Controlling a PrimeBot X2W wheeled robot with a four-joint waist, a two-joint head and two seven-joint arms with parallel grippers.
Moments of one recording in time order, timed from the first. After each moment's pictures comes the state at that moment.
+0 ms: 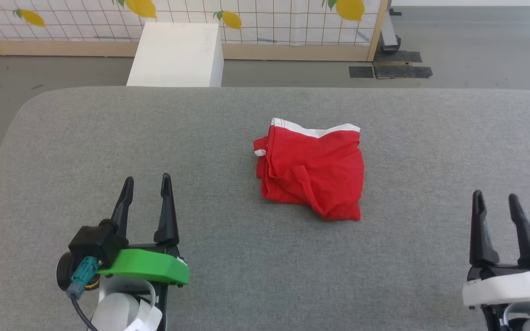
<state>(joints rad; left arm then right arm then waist) -0.11 0.05 -0.06 0.08 -0.25 -0.02 -0.26 0.01 -0.07 -0.15 0.04 0.27 0.13 -0.24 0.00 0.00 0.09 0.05</state>
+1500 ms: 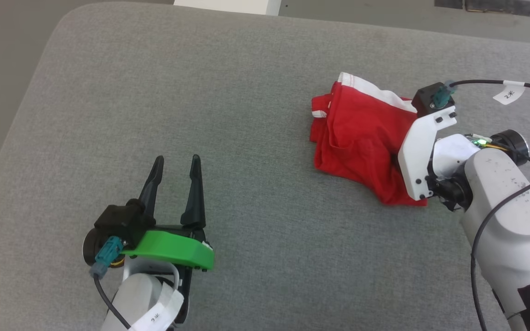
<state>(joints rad) -0.19 0.05 -0.17 0.10 -0.30 -0.01 -0.26 -0.72 -0.20 0.26 0.62 0.21 0.13 0.75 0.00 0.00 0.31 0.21</state>
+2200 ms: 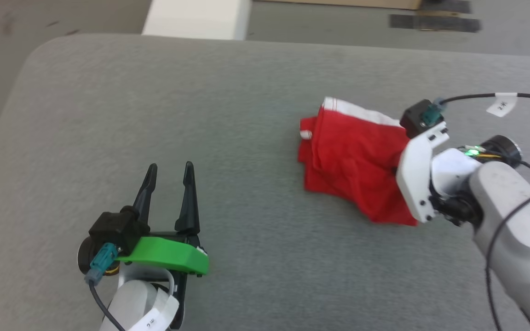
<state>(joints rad) -0.16 0.05 -0.15 0.10 -0.30 0.00 -0.26 -0.68 -0.34 0.49 0.48 0.44 0.13 0.74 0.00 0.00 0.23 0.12</state>
